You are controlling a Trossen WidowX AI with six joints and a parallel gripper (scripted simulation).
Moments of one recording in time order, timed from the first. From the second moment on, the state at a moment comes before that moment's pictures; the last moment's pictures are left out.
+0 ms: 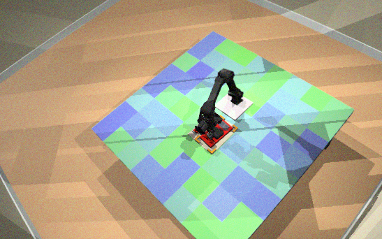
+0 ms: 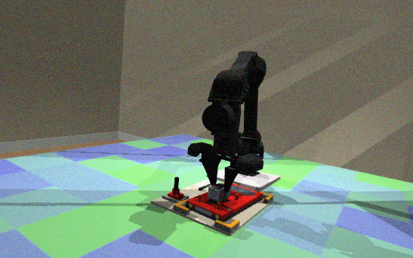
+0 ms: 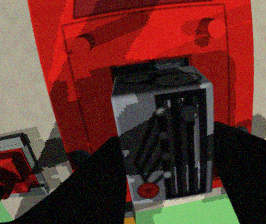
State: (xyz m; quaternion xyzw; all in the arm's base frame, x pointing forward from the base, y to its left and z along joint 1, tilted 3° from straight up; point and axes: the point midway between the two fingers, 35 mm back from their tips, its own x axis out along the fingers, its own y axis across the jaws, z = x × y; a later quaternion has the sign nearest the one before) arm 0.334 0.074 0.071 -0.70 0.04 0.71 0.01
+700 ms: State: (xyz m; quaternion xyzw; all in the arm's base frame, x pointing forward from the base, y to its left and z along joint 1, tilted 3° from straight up) arm 0.334 0.074 0.068 -0.70 0.04 0.71 0.01
